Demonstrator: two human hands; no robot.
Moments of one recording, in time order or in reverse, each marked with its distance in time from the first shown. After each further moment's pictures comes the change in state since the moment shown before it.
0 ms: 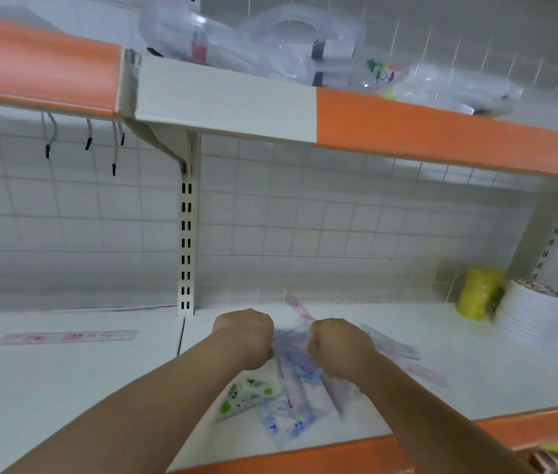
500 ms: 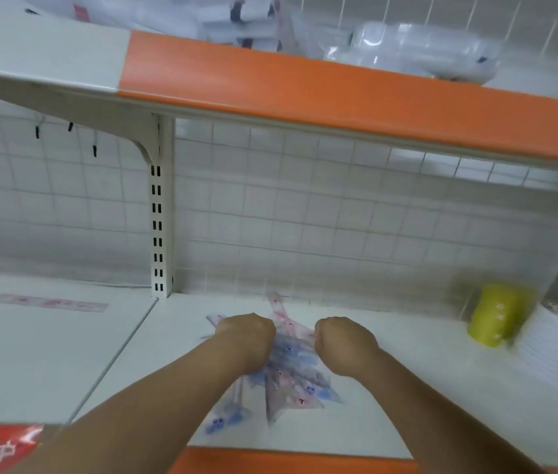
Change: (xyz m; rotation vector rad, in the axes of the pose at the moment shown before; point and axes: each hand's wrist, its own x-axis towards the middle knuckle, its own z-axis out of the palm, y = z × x) left_hand 0.036 0.099 0.003 0.030 -0.131 -0.154; right_hand 0.030 0.111 0.011 -0.066 -0.041 -0.144
